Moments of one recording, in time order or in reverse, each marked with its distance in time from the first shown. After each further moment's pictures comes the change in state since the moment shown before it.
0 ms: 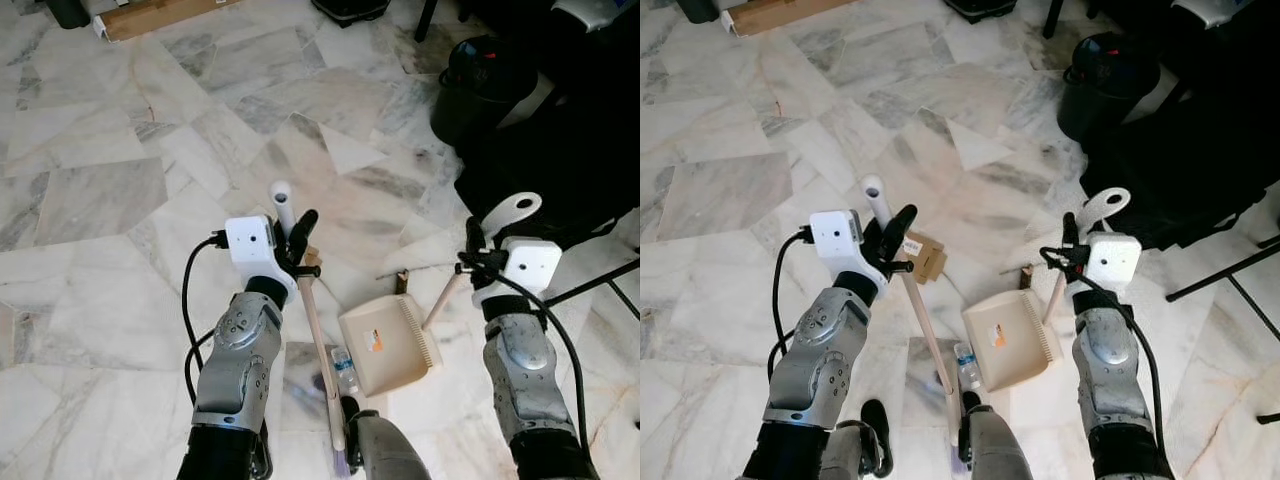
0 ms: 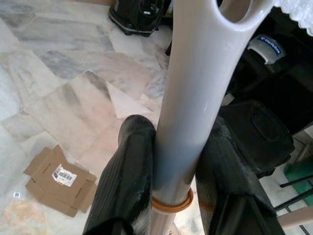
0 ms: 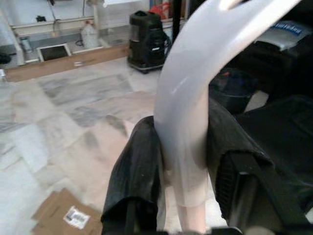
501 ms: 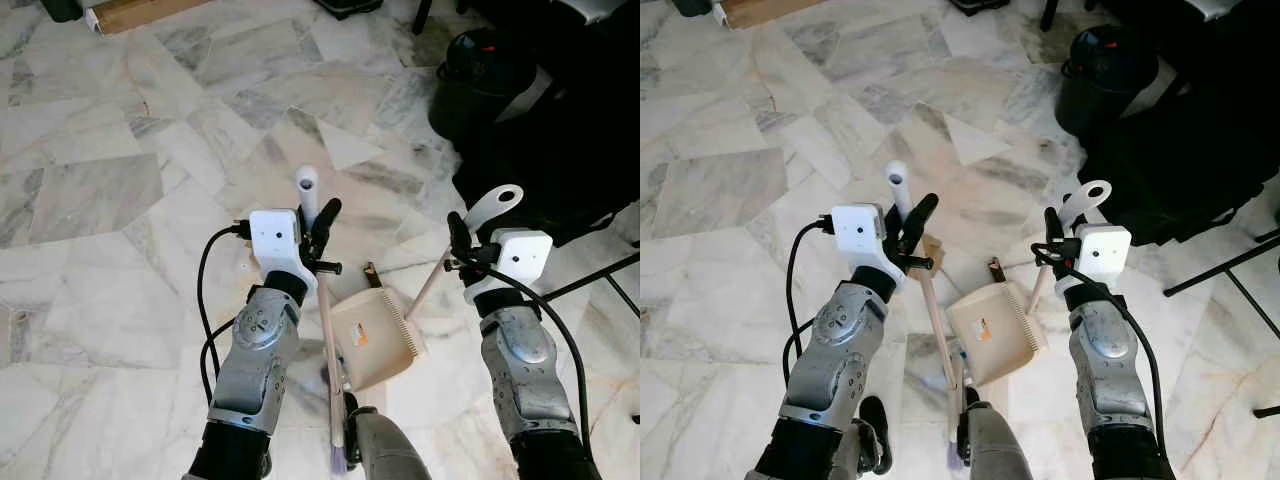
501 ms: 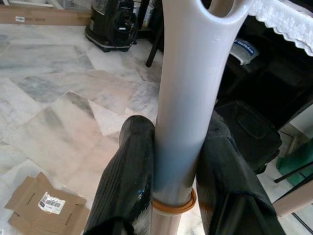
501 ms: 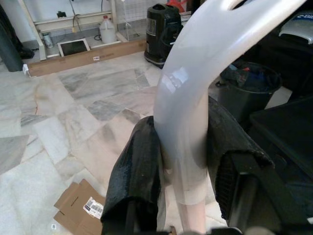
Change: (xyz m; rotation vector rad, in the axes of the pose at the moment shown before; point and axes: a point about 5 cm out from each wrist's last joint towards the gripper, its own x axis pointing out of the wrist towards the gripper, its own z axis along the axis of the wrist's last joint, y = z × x) left arm 0.004 -0.025 0.002 0.087 -0.052 -0.104; right arm 0.000 0.005 0.006 0.017 0.017 0.064
